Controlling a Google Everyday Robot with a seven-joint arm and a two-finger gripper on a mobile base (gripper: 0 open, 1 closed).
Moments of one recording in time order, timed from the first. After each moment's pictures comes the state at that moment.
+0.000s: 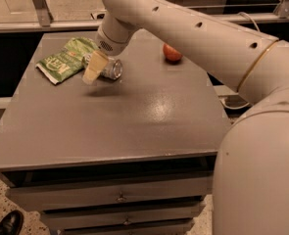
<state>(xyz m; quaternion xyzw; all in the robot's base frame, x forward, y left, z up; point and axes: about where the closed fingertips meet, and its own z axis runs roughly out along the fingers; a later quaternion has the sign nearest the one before) 0.704 0.105 0.872 -0.53 0.79 0.06 0.30</state>
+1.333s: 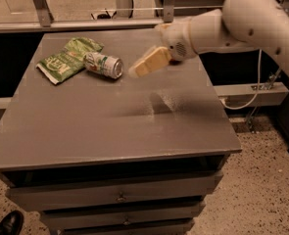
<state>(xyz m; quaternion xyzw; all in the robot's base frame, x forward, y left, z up) 0.641 -0.013 0.936 -0.49 0.69 0.24 0.47</state>
